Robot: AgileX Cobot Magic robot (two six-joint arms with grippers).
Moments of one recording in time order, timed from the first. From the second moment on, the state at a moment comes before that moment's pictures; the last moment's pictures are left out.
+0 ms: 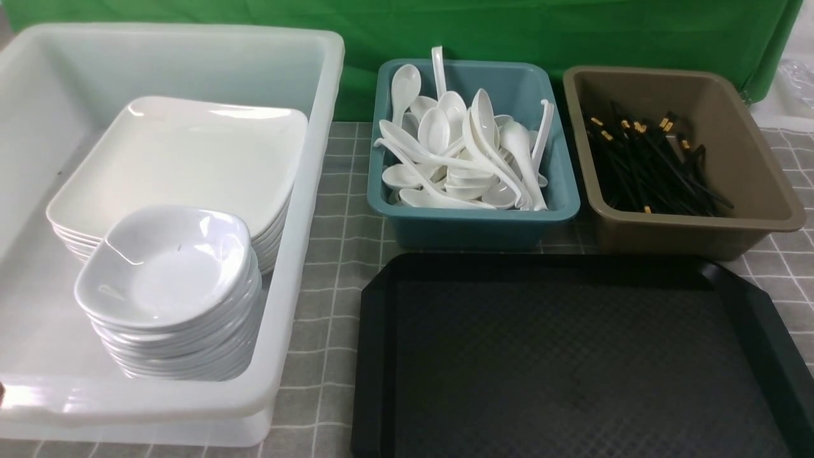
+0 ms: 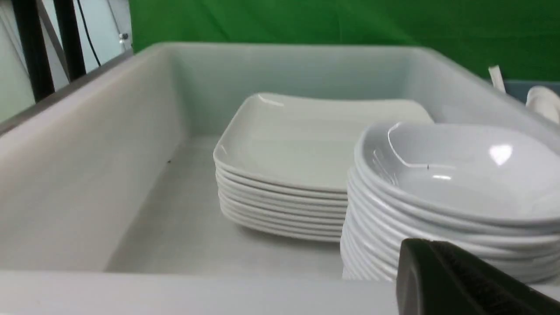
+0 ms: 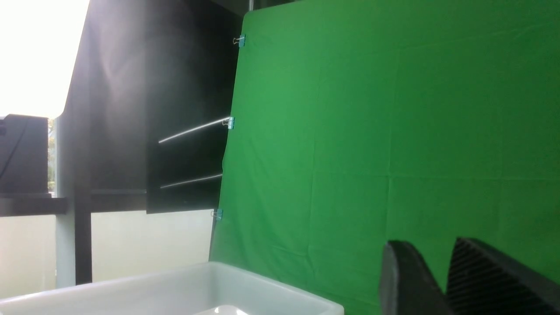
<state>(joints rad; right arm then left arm) 0.74 0.07 -0.48 -0.44 -0.04 0.32 0.02 0.00 0.01 -0.09 0.17 0.08</state>
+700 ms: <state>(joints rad) 0.74 0.07 -0.48 -0.44 -0.04 0.32 0.02 0.00 0.01 -0.08 0.21 0.08</state>
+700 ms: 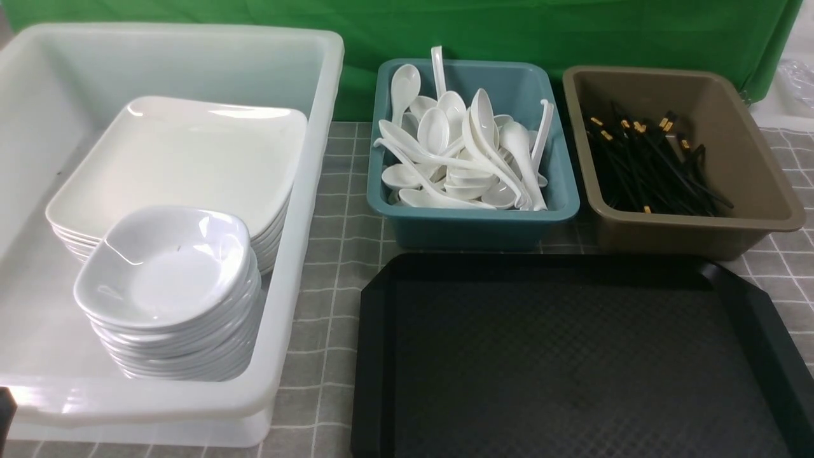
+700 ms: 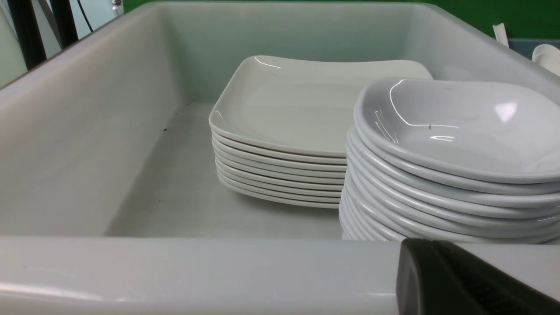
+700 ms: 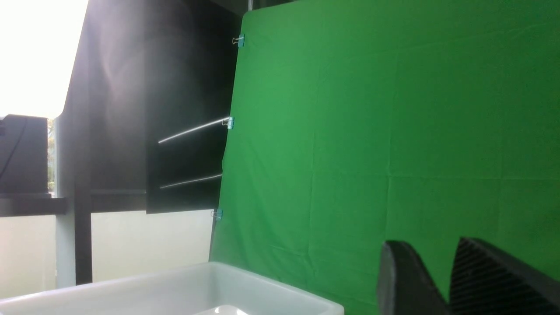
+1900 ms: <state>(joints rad) 0.30 0.08 -0.25 -0.10 0.16 0.00 0.02 0.00 0.01 -0.08 0.21 0.08</state>
